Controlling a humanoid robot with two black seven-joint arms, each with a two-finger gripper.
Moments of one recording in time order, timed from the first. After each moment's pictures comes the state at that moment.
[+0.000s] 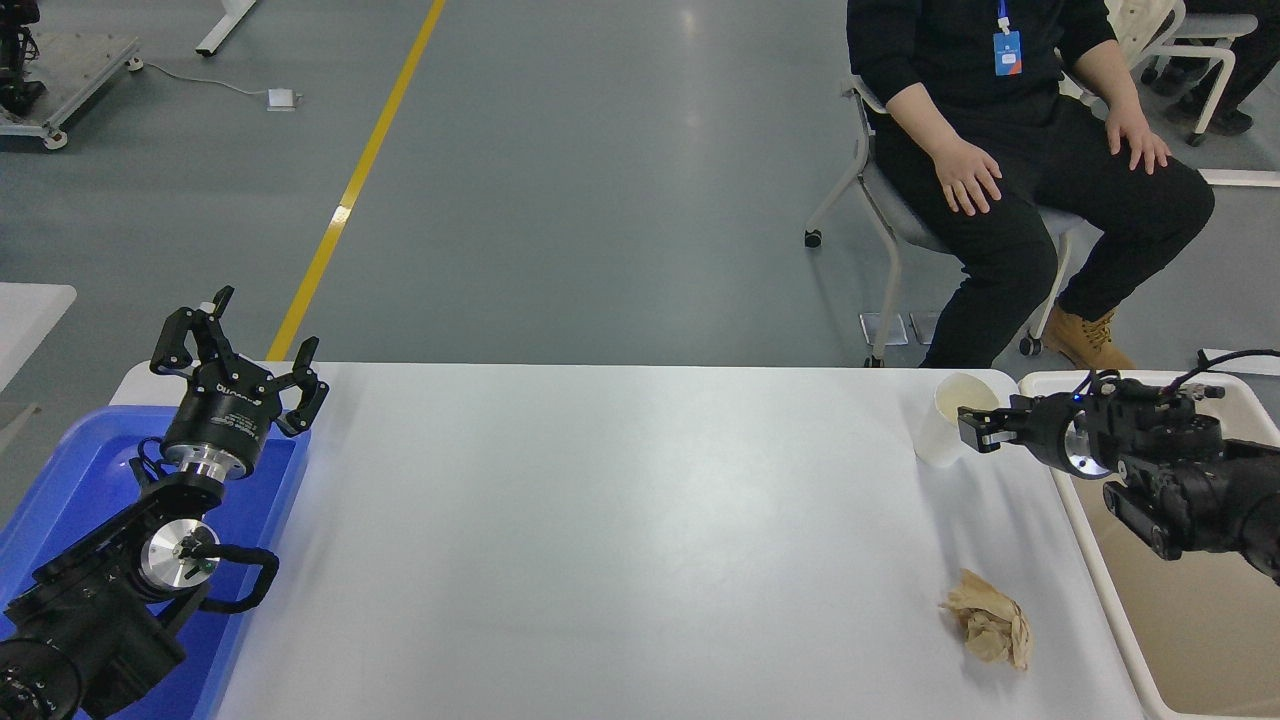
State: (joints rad) left arm -0.53 0.39 -0.87 -0.51 0.08 -0.53 -0.58; right arm 0.99 -0.33 -0.54 0.28 -1.10 -0.08 0.37
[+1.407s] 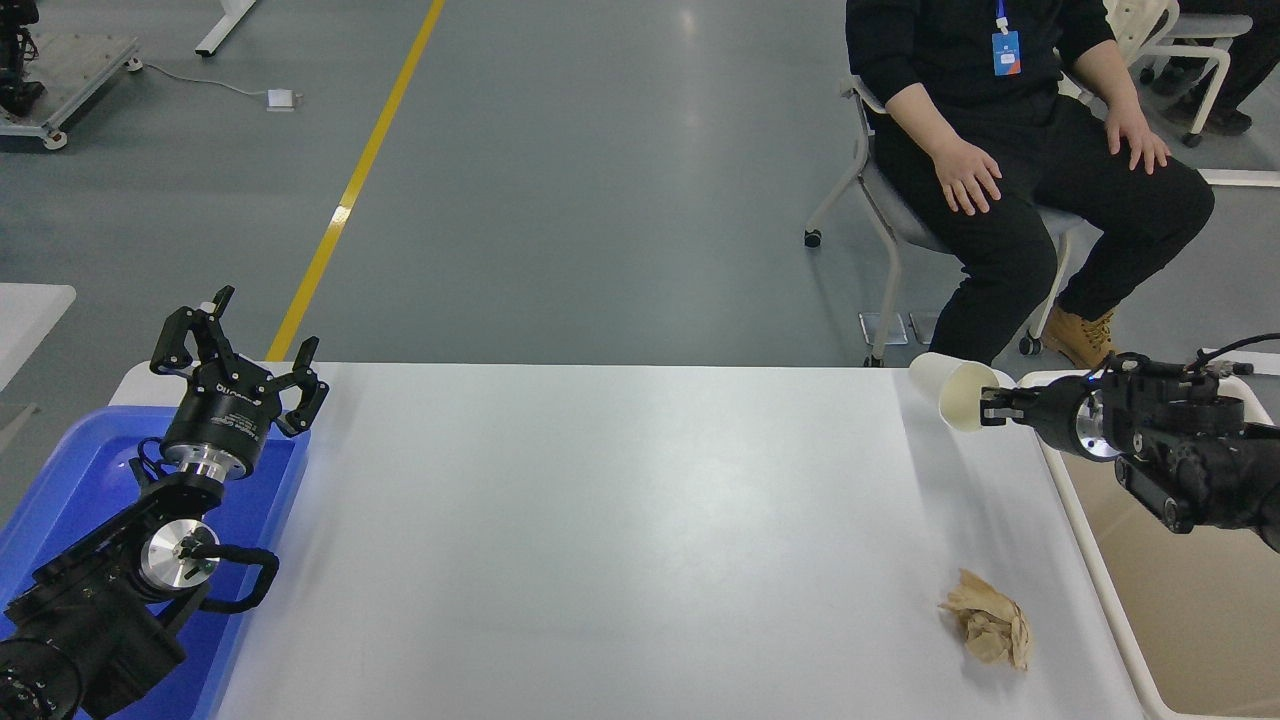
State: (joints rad) left arm -0.53 0.39 -0.87 -0.51 0.08 -0.53 -0.58; right arm 1.09 -0.44 -0.53 0.34 -0.92 0.00 0.48
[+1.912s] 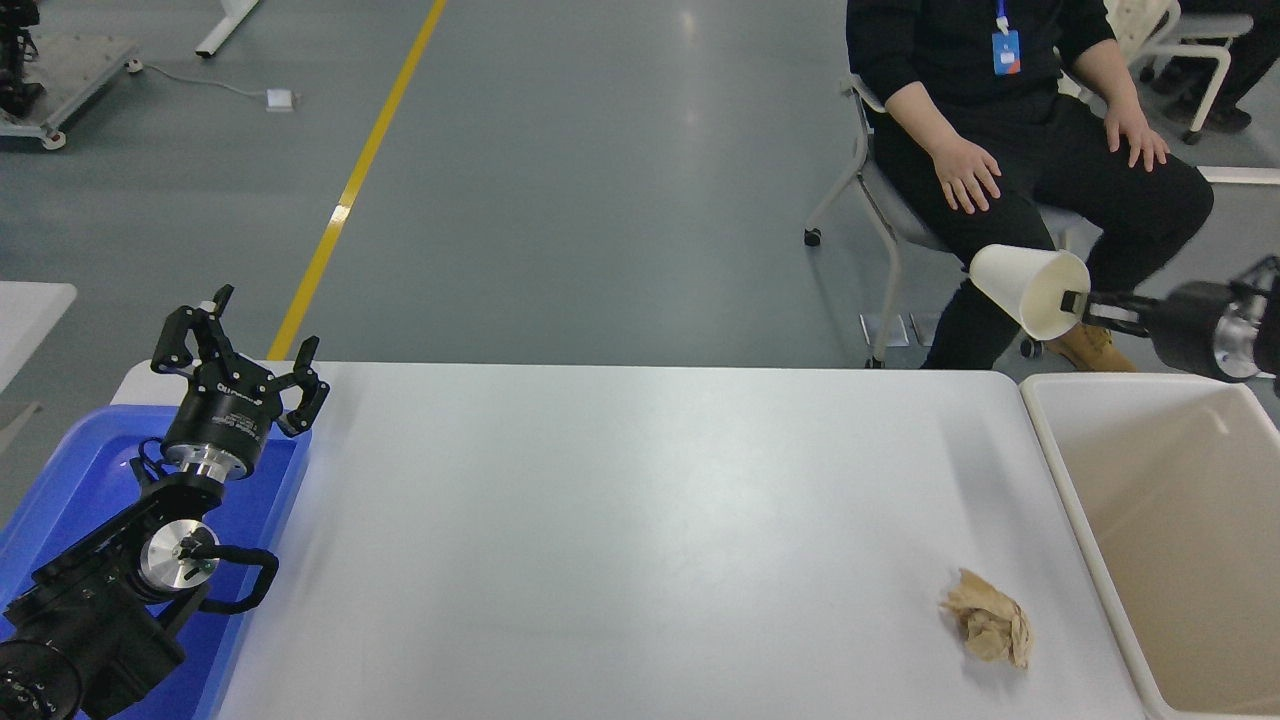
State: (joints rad) left arm -0.53 0.39 -0.87 -0.51 0.08 -0.53 -0.58; right arm 1.33 -0.80 -0.51 0.62 -0.82 0.09 0.58
